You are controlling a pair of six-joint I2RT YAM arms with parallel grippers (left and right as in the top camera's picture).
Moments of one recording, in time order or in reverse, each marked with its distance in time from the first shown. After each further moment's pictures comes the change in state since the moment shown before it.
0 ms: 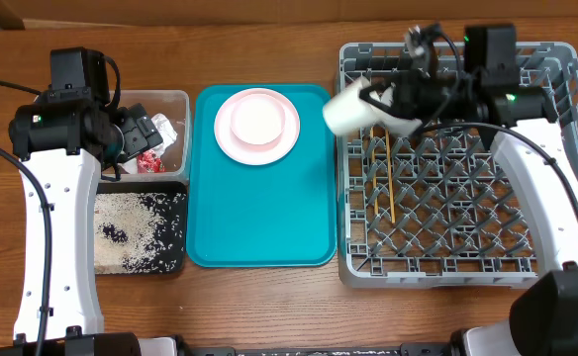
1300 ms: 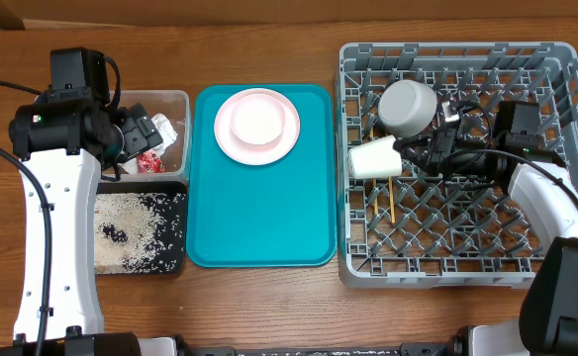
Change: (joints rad) left arm 0.000 0.000 0.000 0.000 0.000 0.000; right arm -0.217 -0.002 -0.427 0.183 -0.172 0.009
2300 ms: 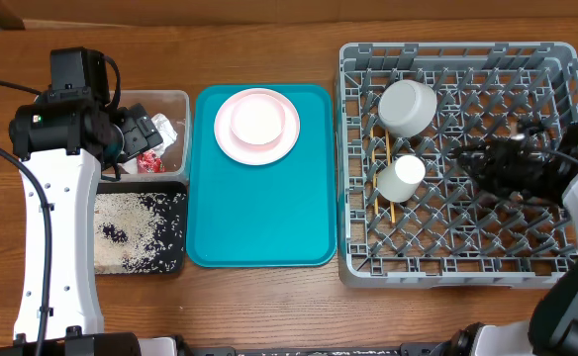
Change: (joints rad) left arm 0.000 0.000 0.000 0.000 0.000 0.000; right arm -0.282 -0.047 0.083 -0.321 0.205 -0.096
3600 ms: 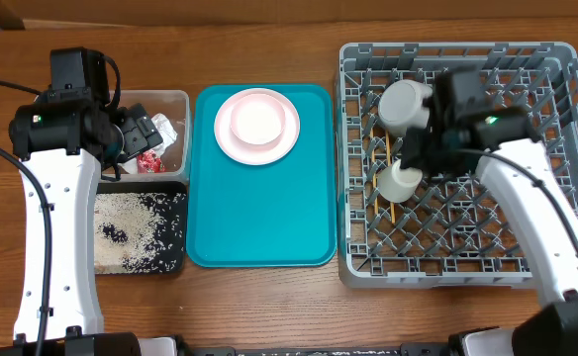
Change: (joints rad) left arm 0.000 0.000 0.000 0.000 0.000 0.000; right arm 0.624 -0.036 0.310 -0.289 0.853 0.132
